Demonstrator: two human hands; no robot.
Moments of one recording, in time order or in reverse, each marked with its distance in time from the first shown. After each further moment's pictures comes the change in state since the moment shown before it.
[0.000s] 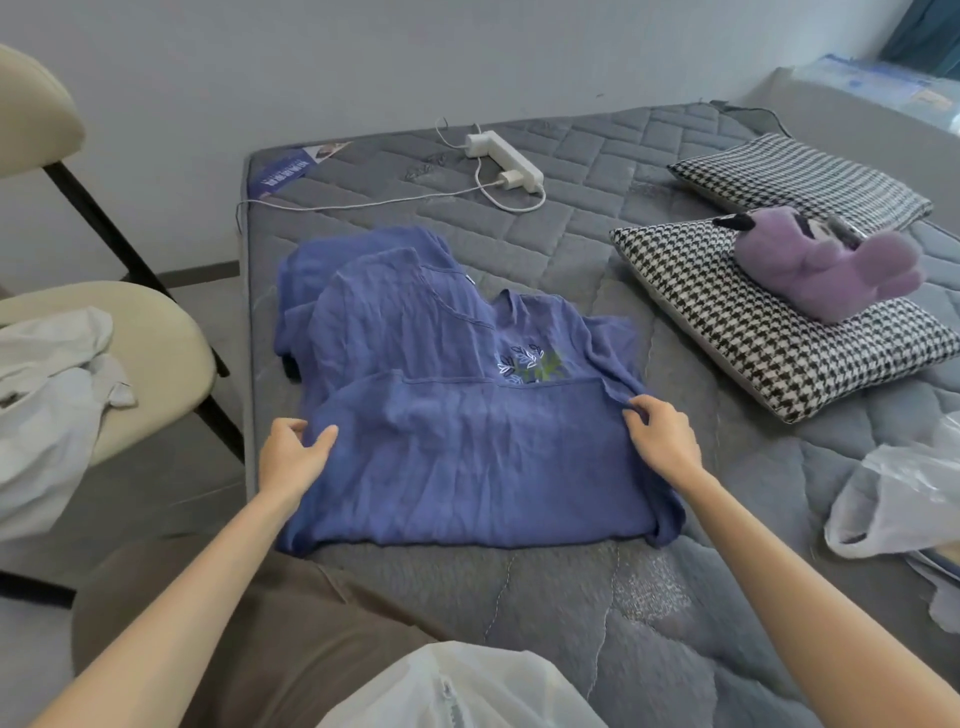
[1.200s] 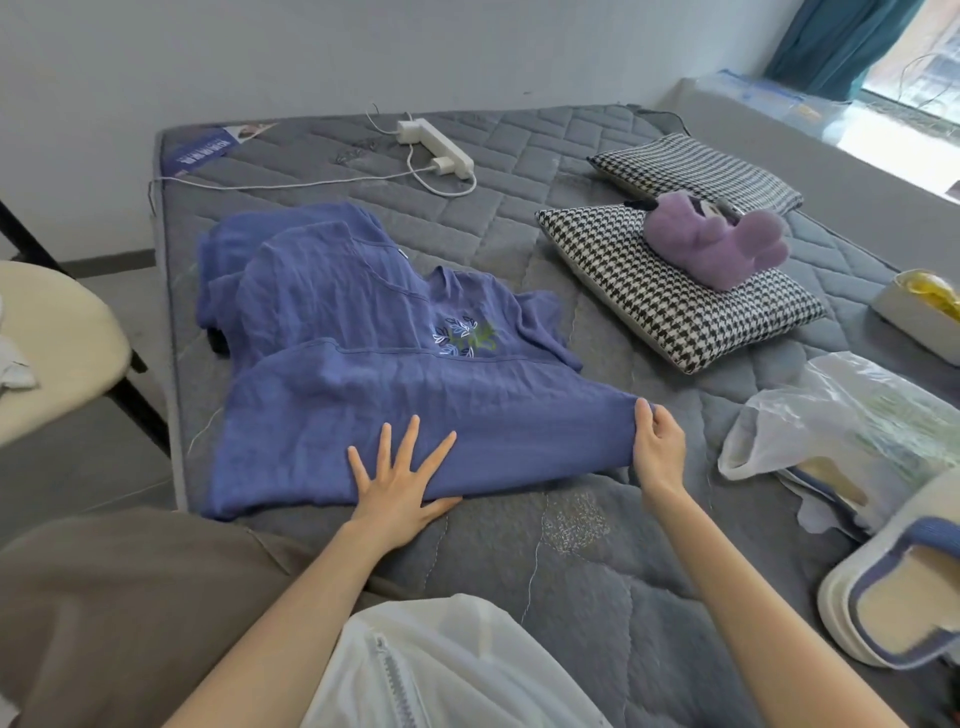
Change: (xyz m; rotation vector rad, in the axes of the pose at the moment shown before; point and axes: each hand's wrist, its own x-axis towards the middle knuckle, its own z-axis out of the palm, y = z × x) left_hand -0.129 0.004 0.105 0.800 -0.542 0.724; right_hand -0.078 0.056 -0.027 0.581 0.372 0.182
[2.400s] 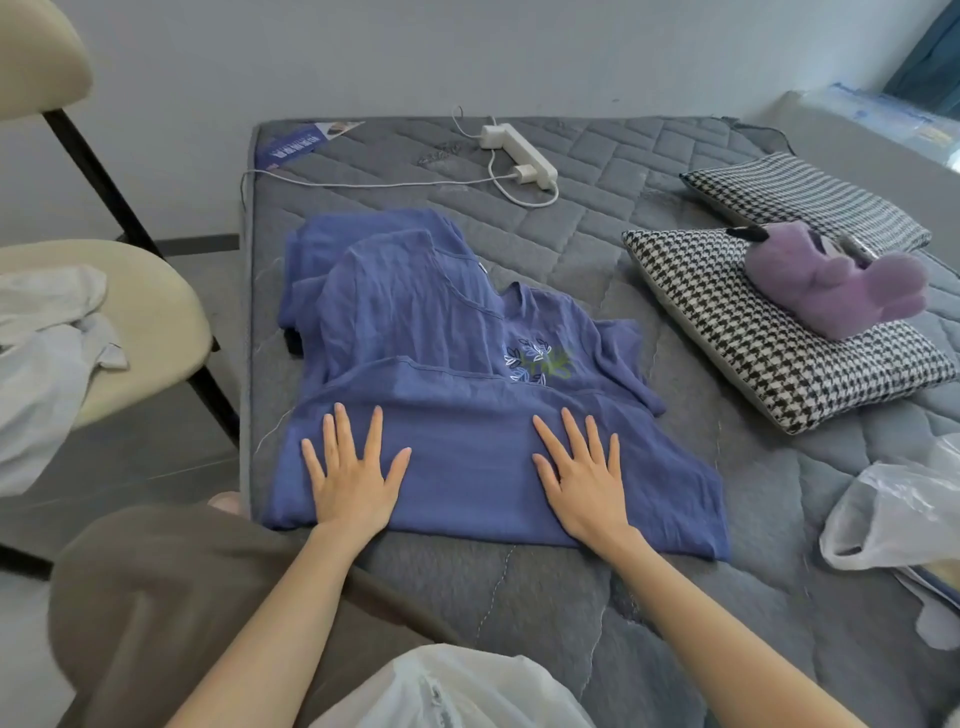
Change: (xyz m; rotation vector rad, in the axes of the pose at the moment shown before) left_hand 0.005 -0.092 -0.013 -0.086 0.286 -0.478; right_hand -0.034 0.007 0.129 -1.017 -0.499 -0.660
